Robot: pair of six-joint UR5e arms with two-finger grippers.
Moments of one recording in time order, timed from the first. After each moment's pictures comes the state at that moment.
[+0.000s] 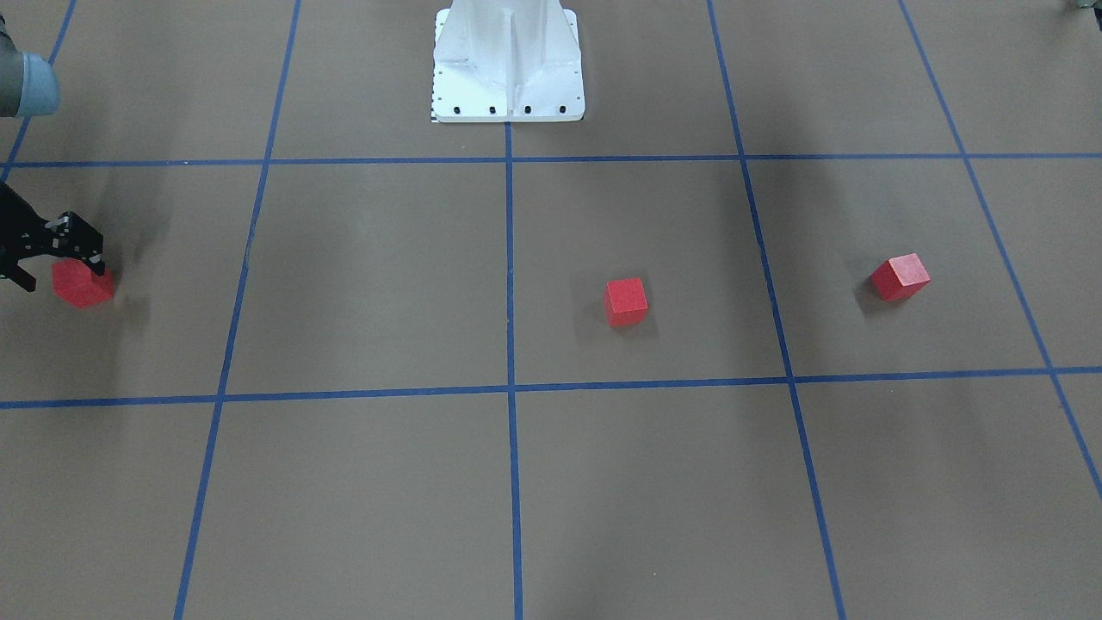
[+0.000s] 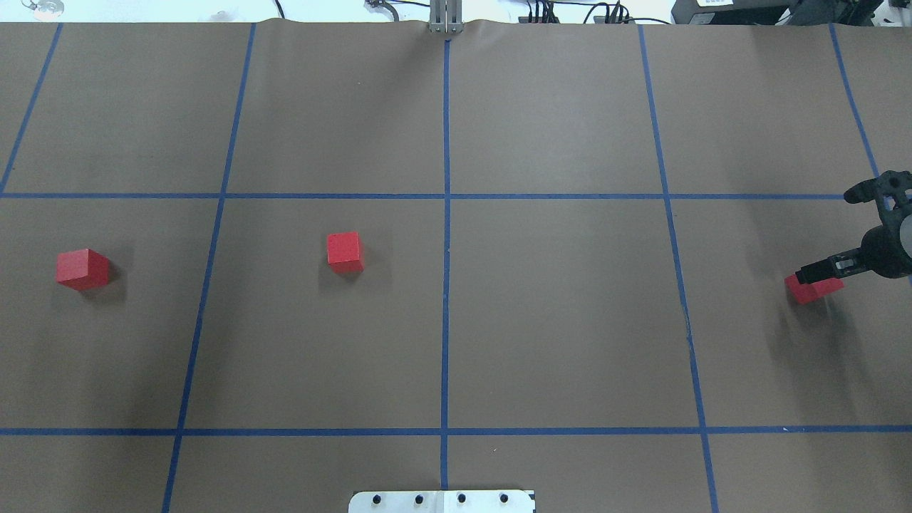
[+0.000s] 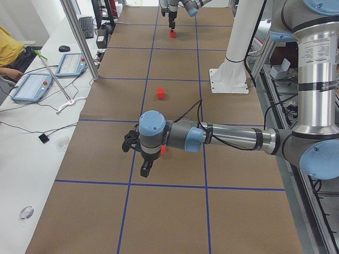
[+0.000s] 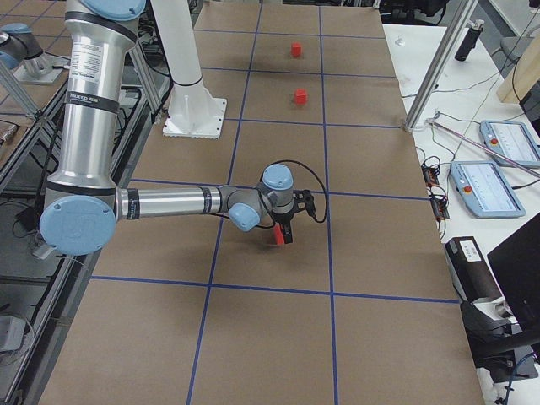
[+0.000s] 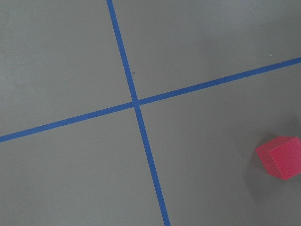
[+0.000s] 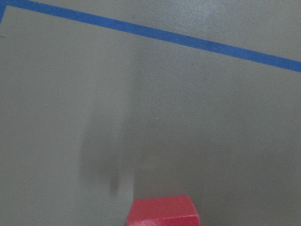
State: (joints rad) left arm -1.54 -1.46 -1.77 -1.67 -2.36 0.10; right arm 0.97 -1.73 1.70 -0.91 2.13 0.59
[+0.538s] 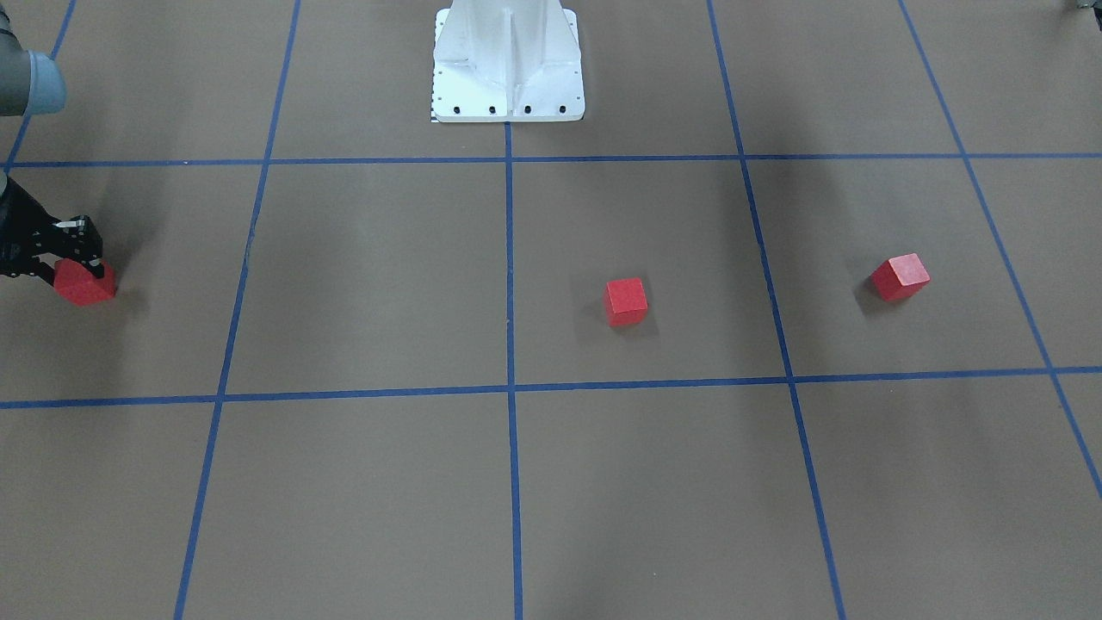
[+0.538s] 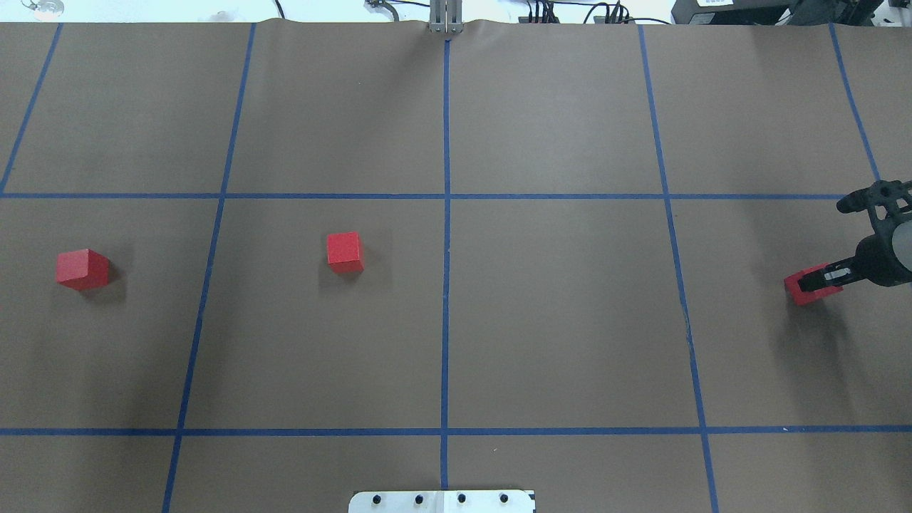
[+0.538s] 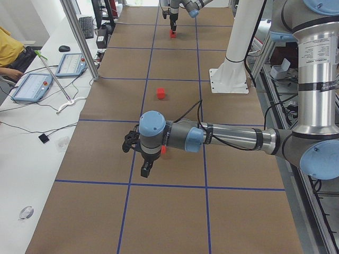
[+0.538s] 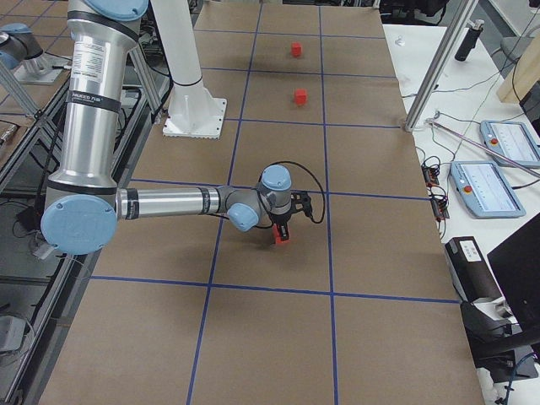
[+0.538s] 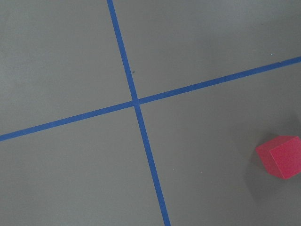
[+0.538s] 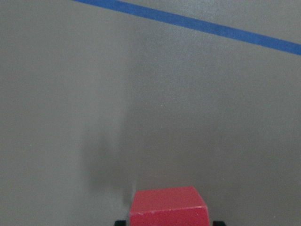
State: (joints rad) left arm -1.54 -1.46 -1.77 -1.67 -2.36 0.10; right arm 0.95 -1.74 1.69 -0.92 2.13 0.59
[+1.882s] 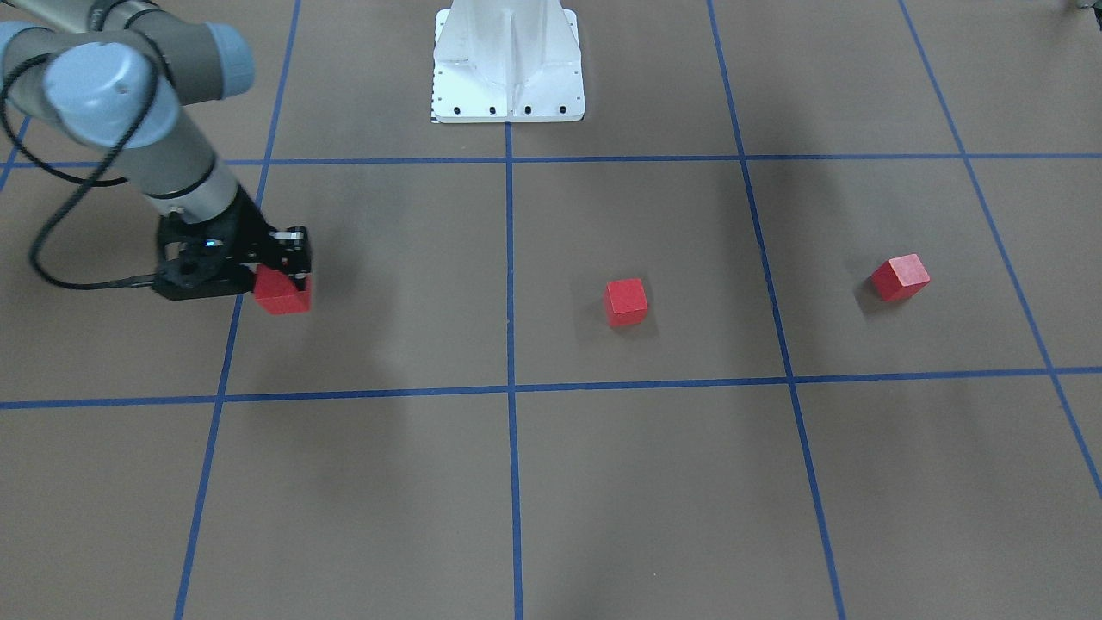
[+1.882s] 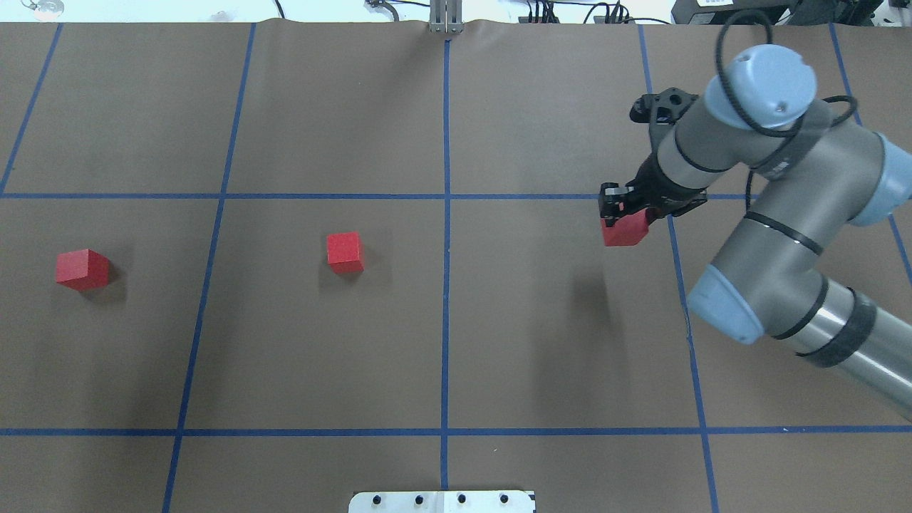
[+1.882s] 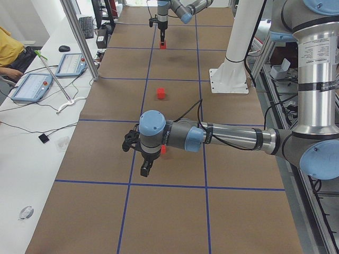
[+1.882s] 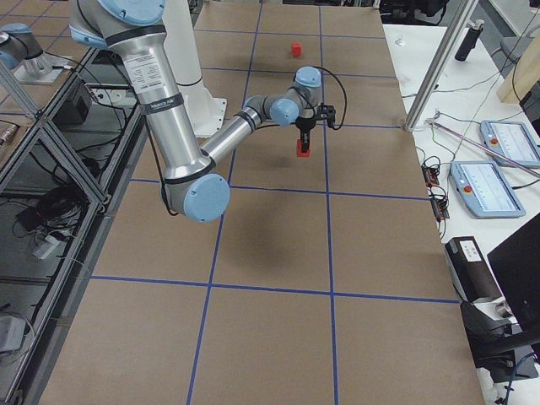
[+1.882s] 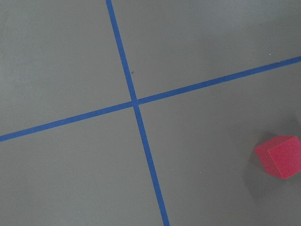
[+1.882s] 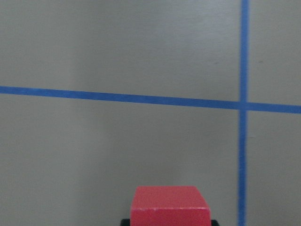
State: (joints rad) left arm -1.54 -1.46 -1.78 -1.67 -2.36 0.10; right arm 0.75 -1.11 1.83 -1.59 2.05 1.02
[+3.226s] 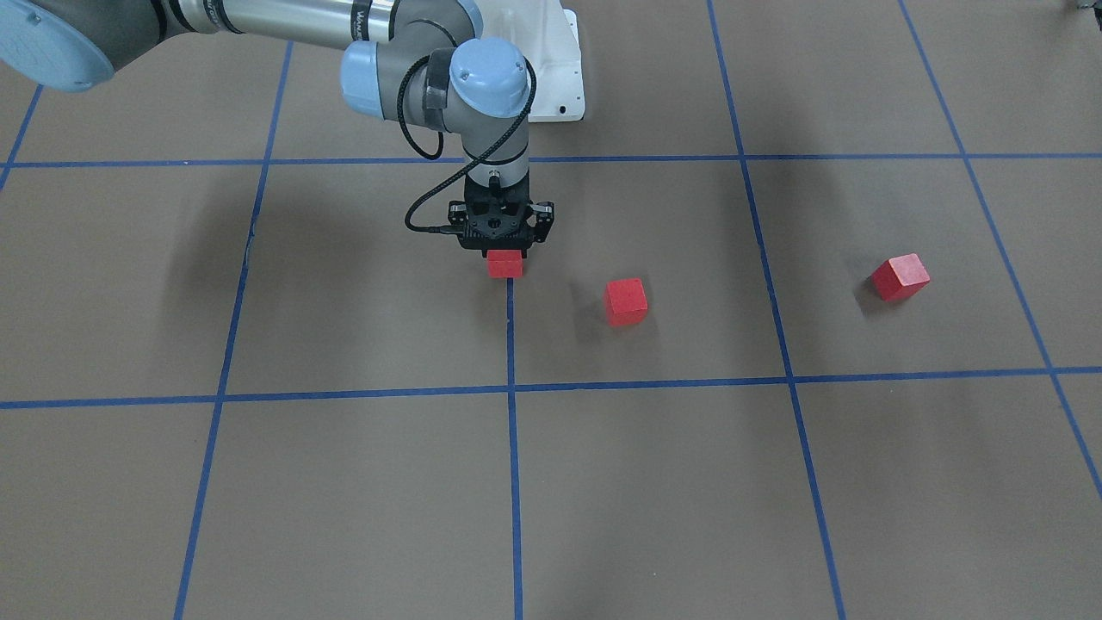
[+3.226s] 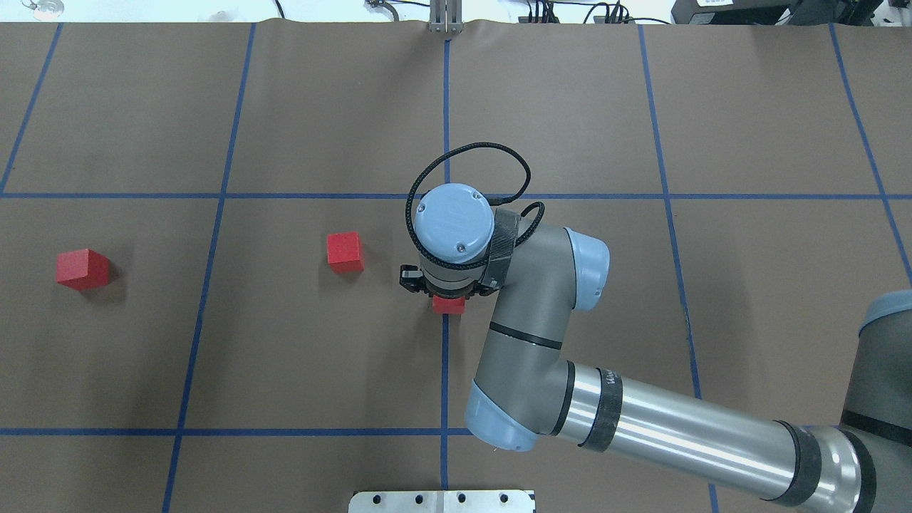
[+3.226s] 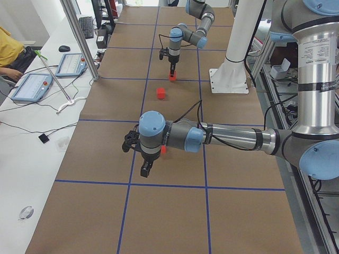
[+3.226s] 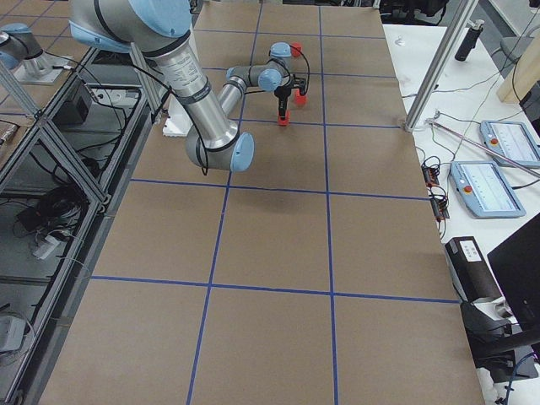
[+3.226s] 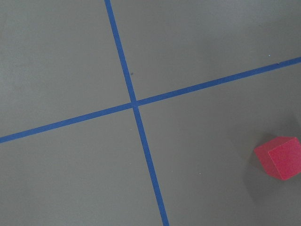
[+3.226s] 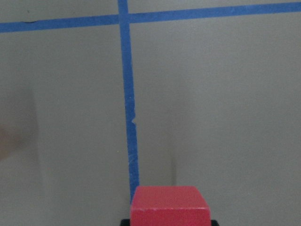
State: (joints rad) left arm -1.54 -1.47 -1.77 -1.67 -2.36 0.10; right arm 0.42 -0.76 1.53 -1.56 1.79 1.33
